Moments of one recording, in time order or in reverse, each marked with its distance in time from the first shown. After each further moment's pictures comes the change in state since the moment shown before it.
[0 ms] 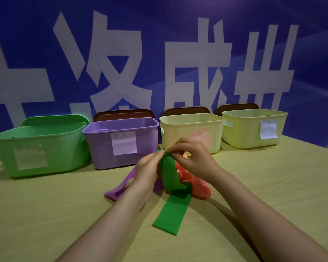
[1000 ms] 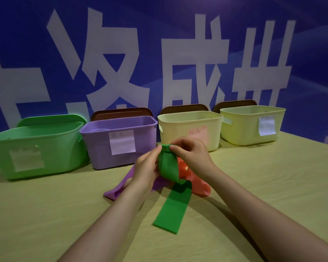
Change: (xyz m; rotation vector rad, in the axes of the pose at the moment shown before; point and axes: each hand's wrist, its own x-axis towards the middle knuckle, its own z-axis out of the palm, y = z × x) left_hand -0.001 0.005 0.002 -0.040 -0.032 0.001; right_hand 0.001 -0.002 0.013 0.355 0.175 0.333
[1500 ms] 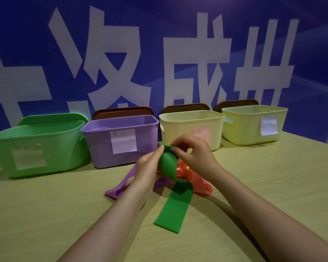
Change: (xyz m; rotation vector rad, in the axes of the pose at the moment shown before) left_hand 0.002 -0.005 -0.001 0.057 0.044 -0.010; right_hand 0.001 0.001 -0.007 -0.309 -0.035 -0.291
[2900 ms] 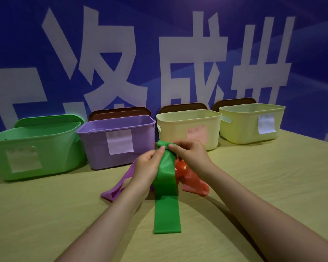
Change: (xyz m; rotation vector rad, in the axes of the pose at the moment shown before) left_hand -0.009 0.006 0.003 0.280 -0.045 0.173; right_hand 0.002 0.001 0.007 0.418 0.020 0.428
